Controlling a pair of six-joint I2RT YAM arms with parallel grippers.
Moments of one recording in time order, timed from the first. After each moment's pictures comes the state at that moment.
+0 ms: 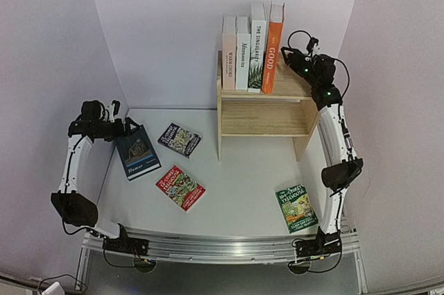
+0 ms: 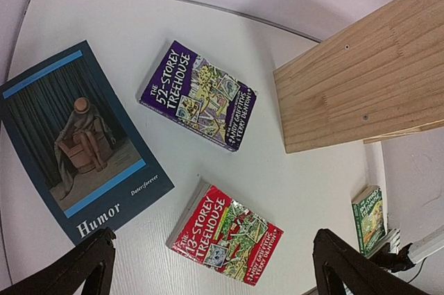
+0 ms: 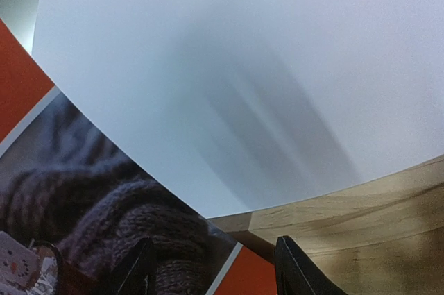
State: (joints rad) left arm 0.07 1.47 1.61 -1.01 0.53 -0.13; right arm 0.19 2.14 2.58 -0.34 -0.29 0.74
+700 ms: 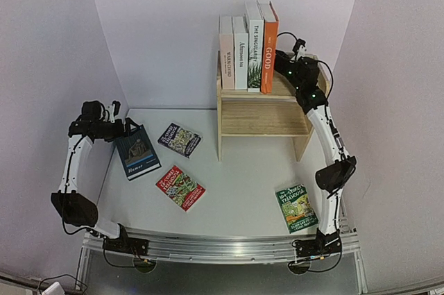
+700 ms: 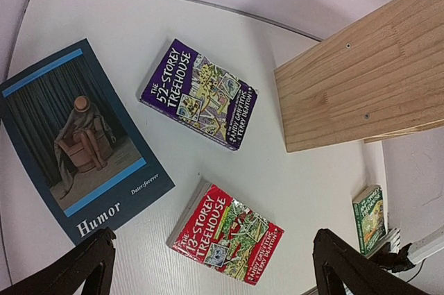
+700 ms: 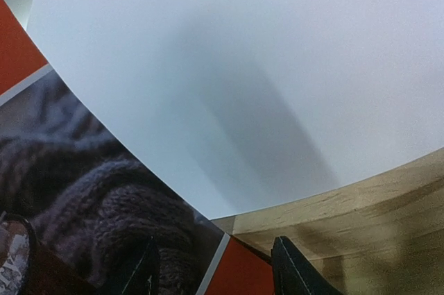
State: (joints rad) left arm 0.07 1.47 1.61 -1.01 0.53 -0.13; right arm 0.32 2.16 2.53 -0.25 -0.11 0.67
